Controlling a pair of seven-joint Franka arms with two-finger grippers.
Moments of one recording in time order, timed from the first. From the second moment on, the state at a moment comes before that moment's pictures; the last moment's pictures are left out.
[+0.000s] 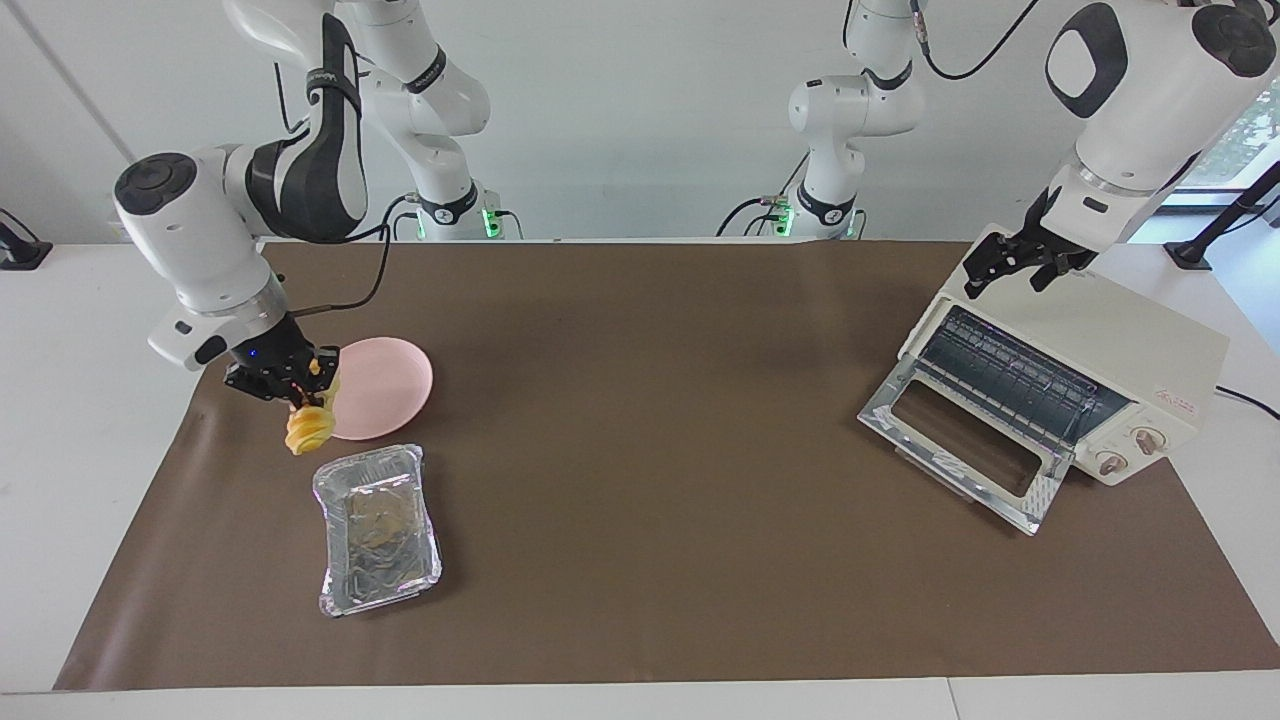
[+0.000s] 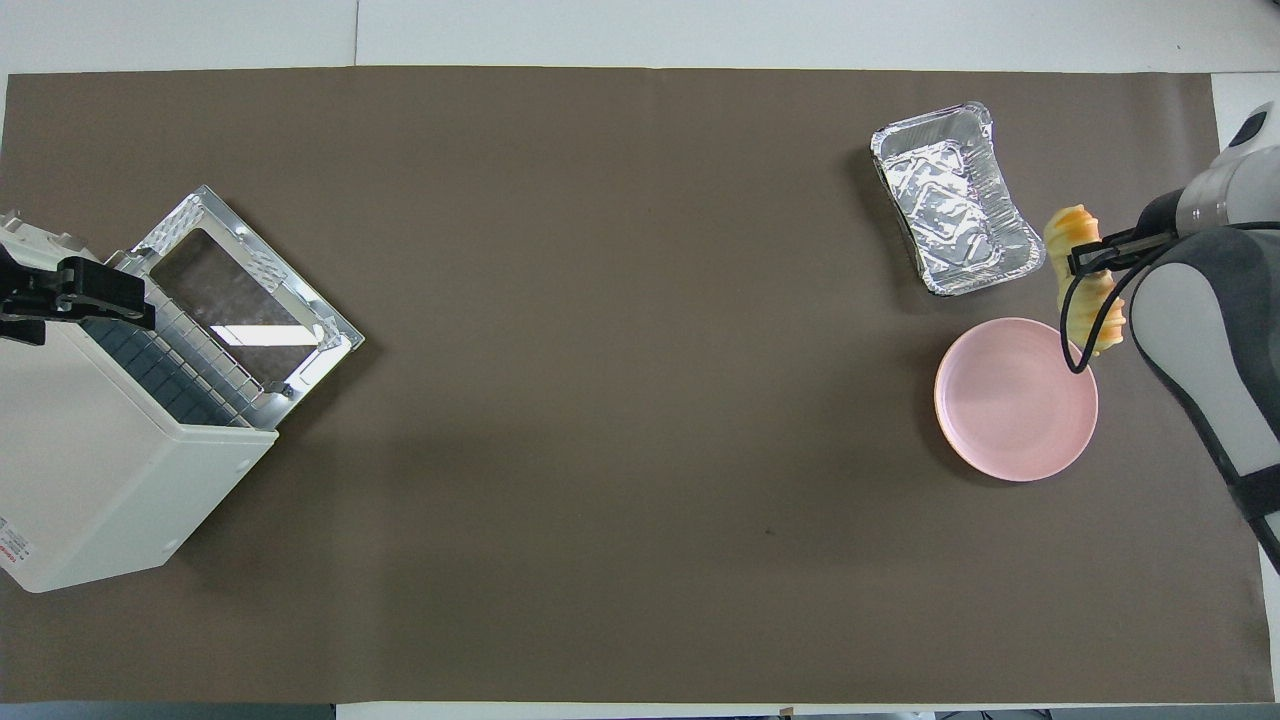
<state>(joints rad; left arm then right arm) -0.05 0.00 0.04 -1.65 -0.02 1.58 -0.06 -0.13 0.20 0.04 -1.77 0.00 2.07 -0.31</state>
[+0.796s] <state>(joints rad) -0.05 0.00 0.04 -1.65 -0.02 1.58 -0.06 -0.05 0.58 0.04 -1.36 -0.01 2.08 -0.32</state>
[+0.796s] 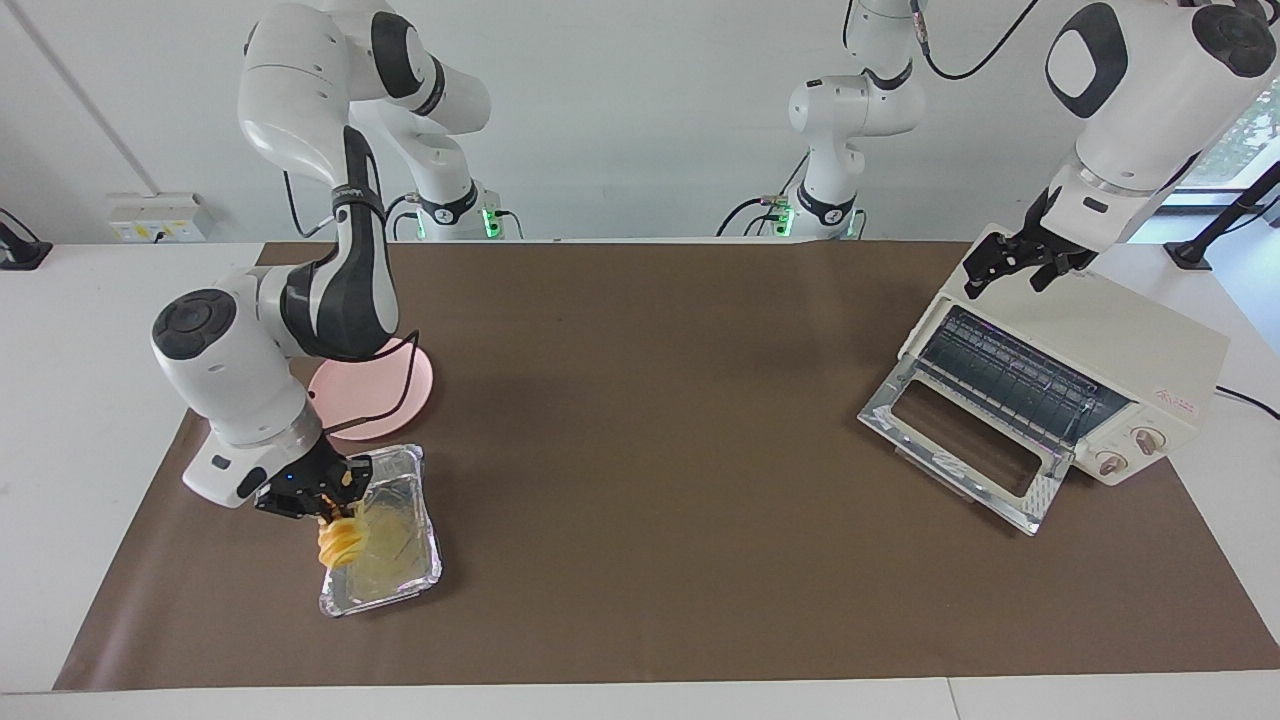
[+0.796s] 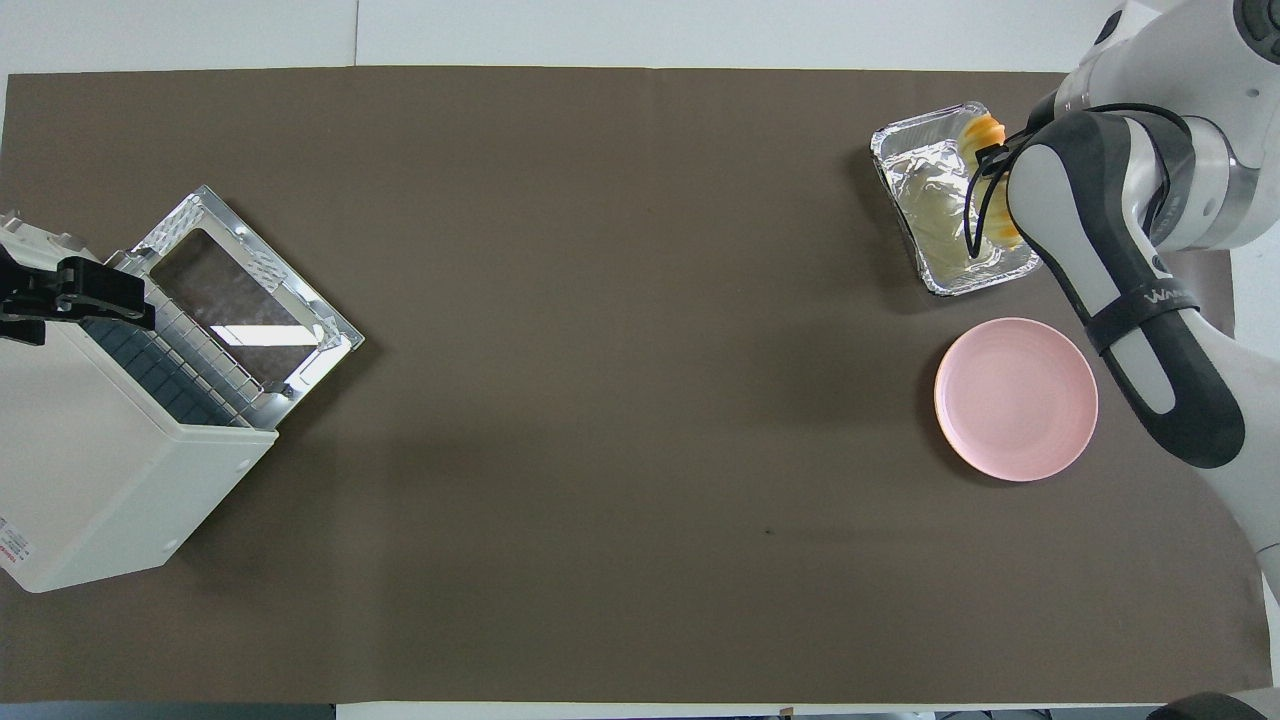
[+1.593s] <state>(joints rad) -0.05 0.00 0.04 -1.65 -0.02 1.58 -0.06 -0.03 0.60 0.04 -1.39 -0.01 2.18 -0.24</state>
